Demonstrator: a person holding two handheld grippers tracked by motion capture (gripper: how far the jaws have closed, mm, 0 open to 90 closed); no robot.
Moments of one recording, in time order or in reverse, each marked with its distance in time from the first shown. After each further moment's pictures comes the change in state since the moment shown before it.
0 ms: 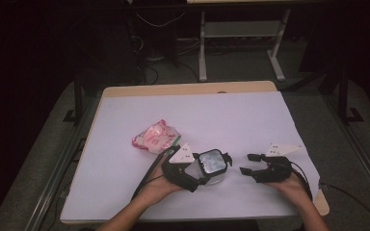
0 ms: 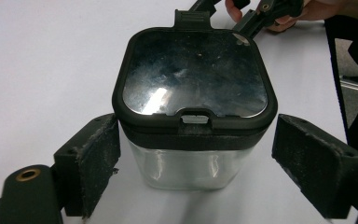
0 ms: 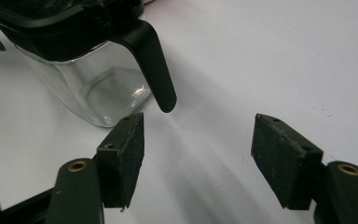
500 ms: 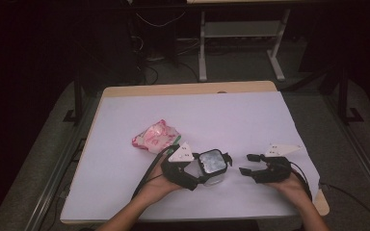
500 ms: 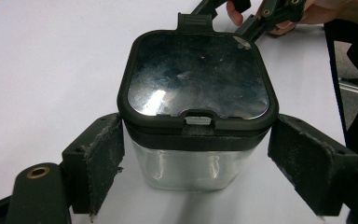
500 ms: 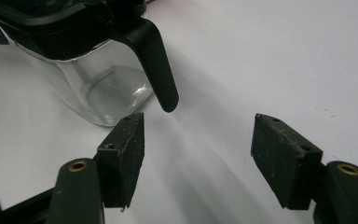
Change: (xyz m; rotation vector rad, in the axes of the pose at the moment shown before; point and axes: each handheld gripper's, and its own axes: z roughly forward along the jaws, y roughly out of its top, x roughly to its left) left arm 0.002 0.001 -0.002 -0.005 -0.007 -0.011; right arm 0.001 0.000 0.001 0.004 0.003 -0.007
